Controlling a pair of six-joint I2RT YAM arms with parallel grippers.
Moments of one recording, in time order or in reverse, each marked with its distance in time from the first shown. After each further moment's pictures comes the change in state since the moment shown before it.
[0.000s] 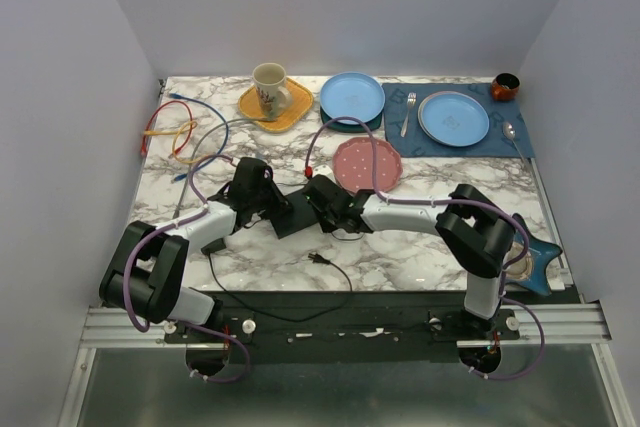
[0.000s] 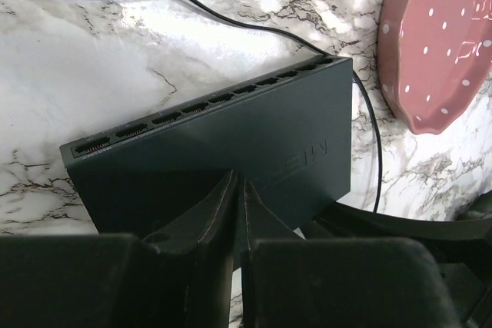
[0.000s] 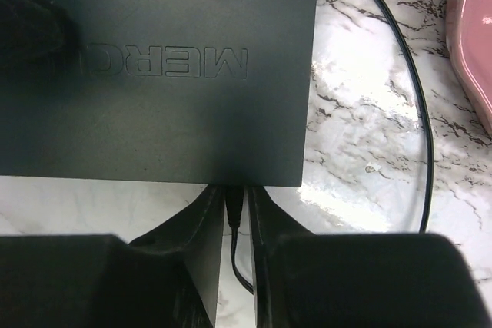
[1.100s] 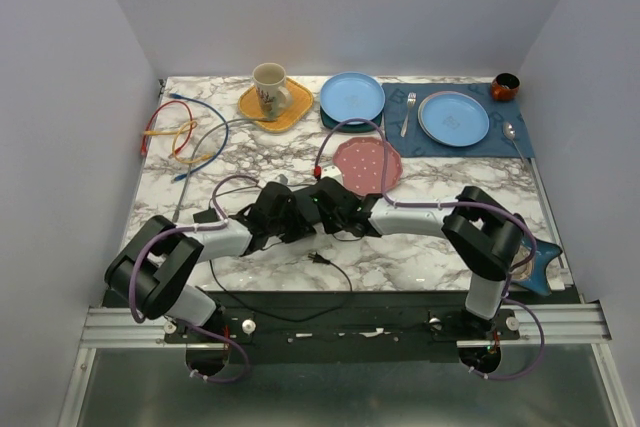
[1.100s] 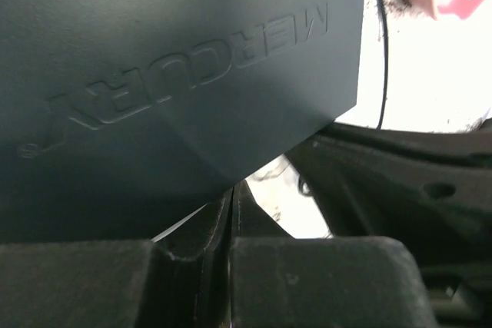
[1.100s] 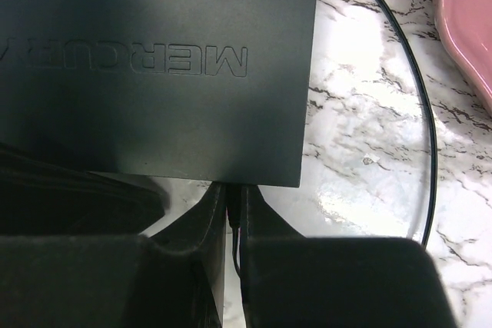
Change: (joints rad) left arm -0.219 0.037 -0.142 0.195 0.000 -0.146; right arm 0.000 -0.048 -0.095 0.105 -0.004 0.064
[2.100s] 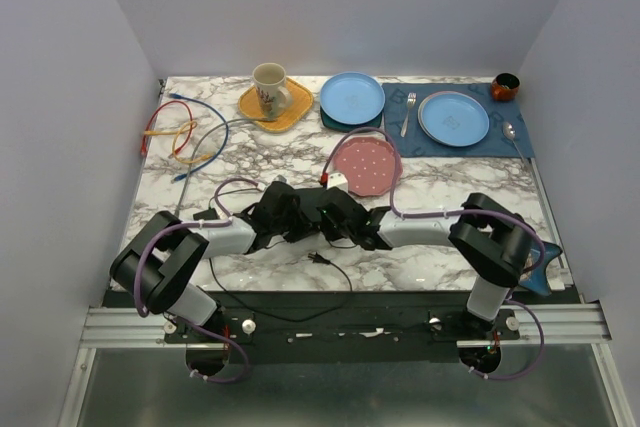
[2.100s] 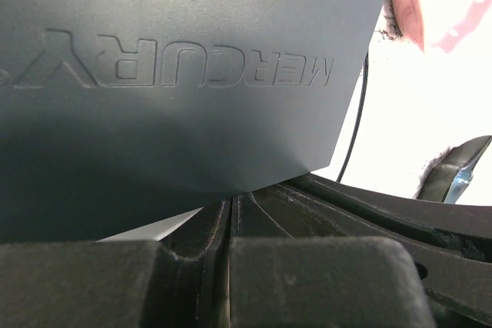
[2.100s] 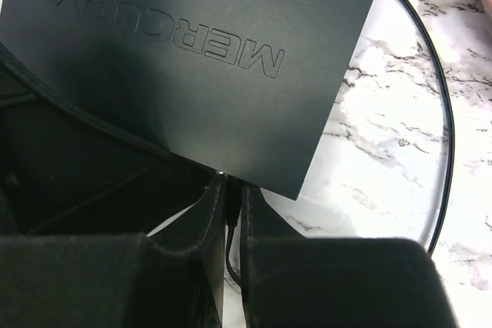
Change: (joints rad) left arm -0.016 0.045 0.029 0.010 -0.035 -0.133; right arm 0.031 -0.063 -0.151 0.189 -0.039 0.062
